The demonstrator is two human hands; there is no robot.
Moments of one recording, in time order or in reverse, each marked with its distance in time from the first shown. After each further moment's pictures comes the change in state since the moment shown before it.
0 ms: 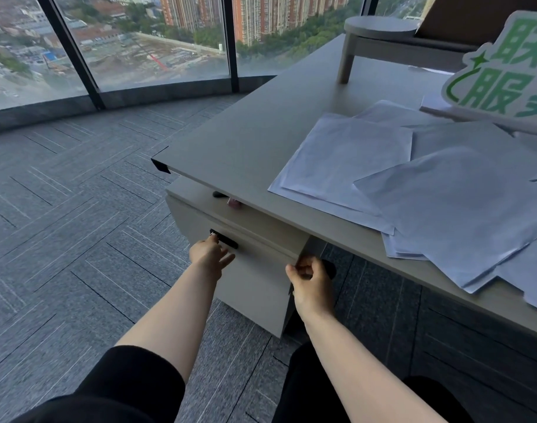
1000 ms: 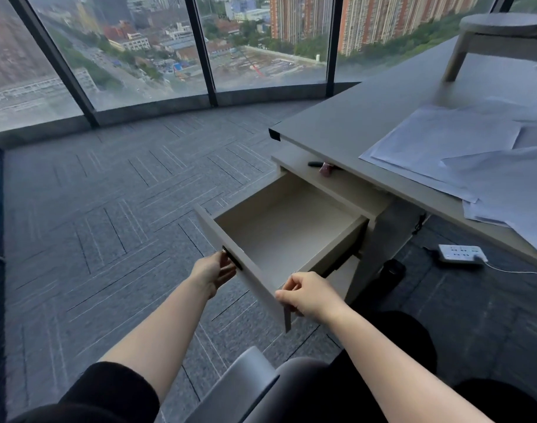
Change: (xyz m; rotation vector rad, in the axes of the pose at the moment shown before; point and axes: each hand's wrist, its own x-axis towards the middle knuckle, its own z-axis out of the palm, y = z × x) left_hand -0.110 -0.044 -0.226 -0.077 0.143 0.034; right_hand -0.150 -0.002 0.022 -0.506 -0.845 -0.176
